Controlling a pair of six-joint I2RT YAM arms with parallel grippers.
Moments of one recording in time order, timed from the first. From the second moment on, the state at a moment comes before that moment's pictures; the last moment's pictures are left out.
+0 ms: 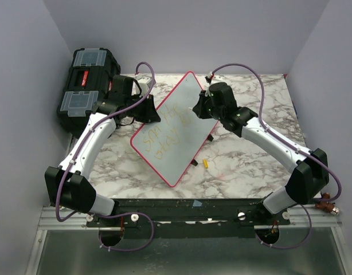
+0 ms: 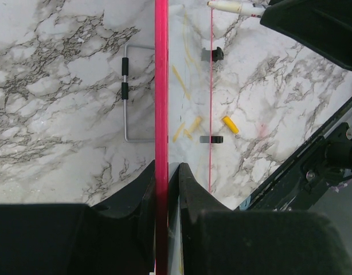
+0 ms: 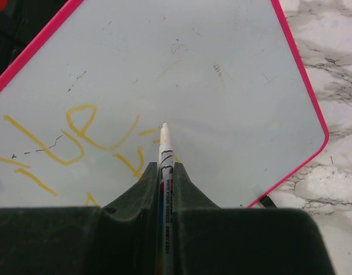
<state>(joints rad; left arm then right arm) -0.29 1.43 1.39 -0.72 0.51 -0.12 0.64 1.54 1.32 -0.29 0.12 0.39</state>
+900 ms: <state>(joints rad) -0.29 1.43 1.39 -0.73 0.51 -0.12 0.64 1.57 1.32 -0.29 0.14 0.37</state>
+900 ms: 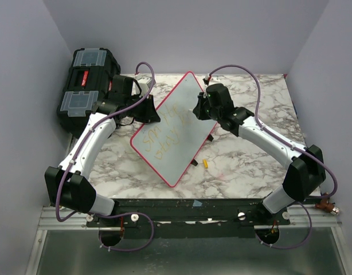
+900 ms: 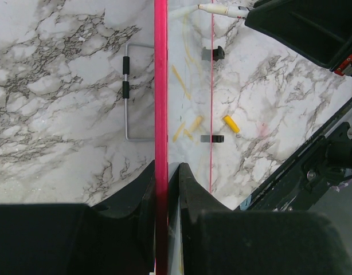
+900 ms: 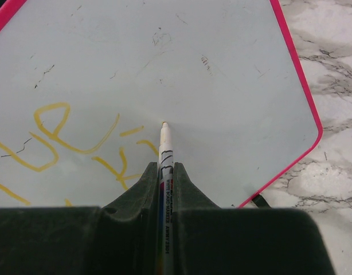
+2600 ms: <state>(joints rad) -0.28 1.43 1.39 -0.73 0.51 -0.12 0.63 1.63 1.41 -0.32 0.15 0.36</state>
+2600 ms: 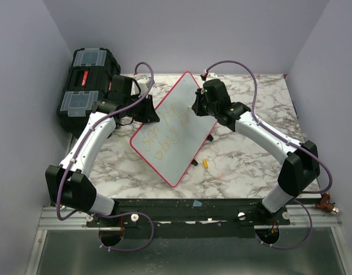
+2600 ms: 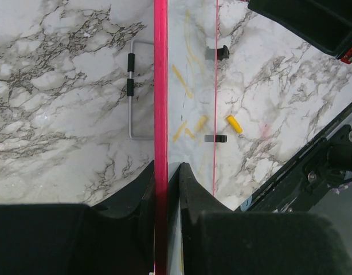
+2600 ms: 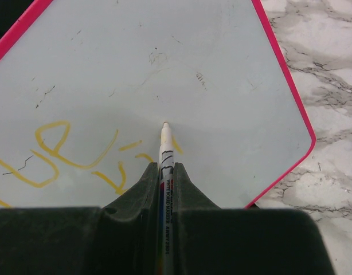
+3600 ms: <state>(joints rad) -0.28 1.44 1.40 -0.74 0.51 -0.14 0.61 1.65 1.35 -0.33 0.19 0.37</state>
